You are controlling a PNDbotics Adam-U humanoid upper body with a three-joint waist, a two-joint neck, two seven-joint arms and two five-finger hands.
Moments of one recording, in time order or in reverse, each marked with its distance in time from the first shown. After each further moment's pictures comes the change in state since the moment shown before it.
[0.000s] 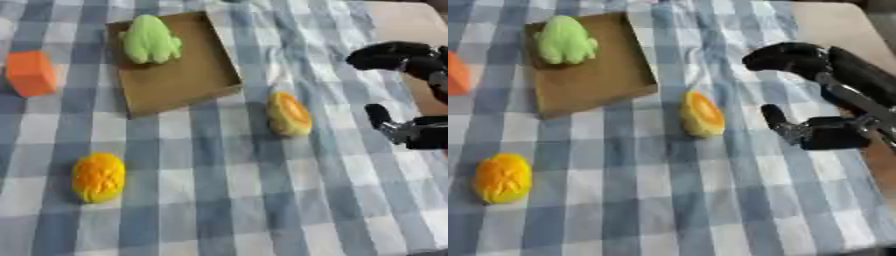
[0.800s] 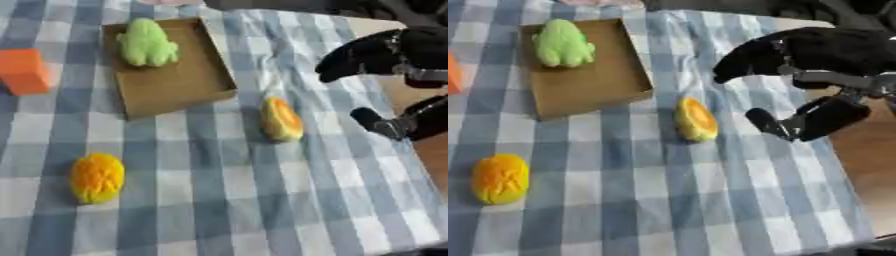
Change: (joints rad) left arm 0.011 0.065 -0.015 0.000 -0.013 0.011 -0.012; right arm -0.185 -0.117 0.129 -0.005 -0.040 0.041 0.256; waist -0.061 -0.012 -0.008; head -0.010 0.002
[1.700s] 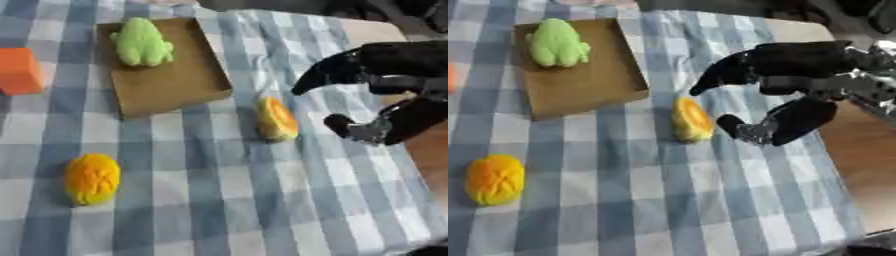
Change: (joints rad) left arm -0.014 0.013 -0.012 0.000 -0.001 0.004 -0.011; right arm -0.084 0.030 0.098 -0.001 -0.137 0.164 0.146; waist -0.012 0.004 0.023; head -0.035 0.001
